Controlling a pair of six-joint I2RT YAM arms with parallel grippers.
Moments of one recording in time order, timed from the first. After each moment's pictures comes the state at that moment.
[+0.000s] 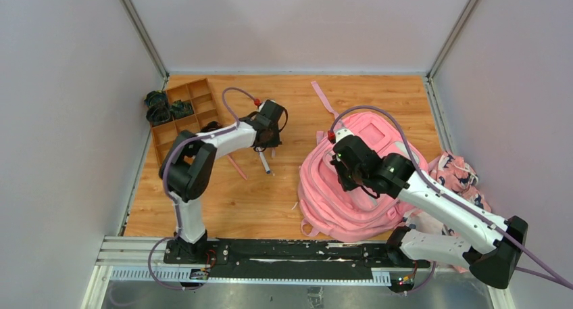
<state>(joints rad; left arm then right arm) -0.56 1.94 1.29 -0.33 -0.24 -0.57 0.88 1.05 1.02 -0.91 0.24 0.30</state>
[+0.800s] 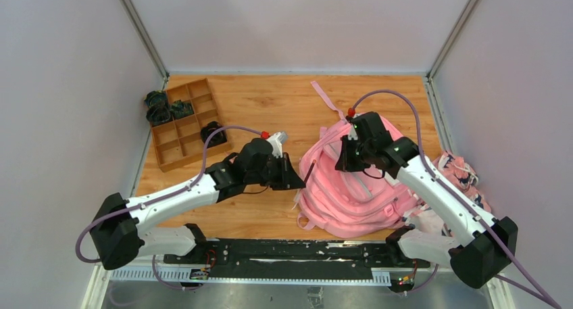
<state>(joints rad) -0.90 1.18 0.77 -0.15 0.23 -0.87 0.56 1.13 1.04 -0.81 -0.10 0.42</state>
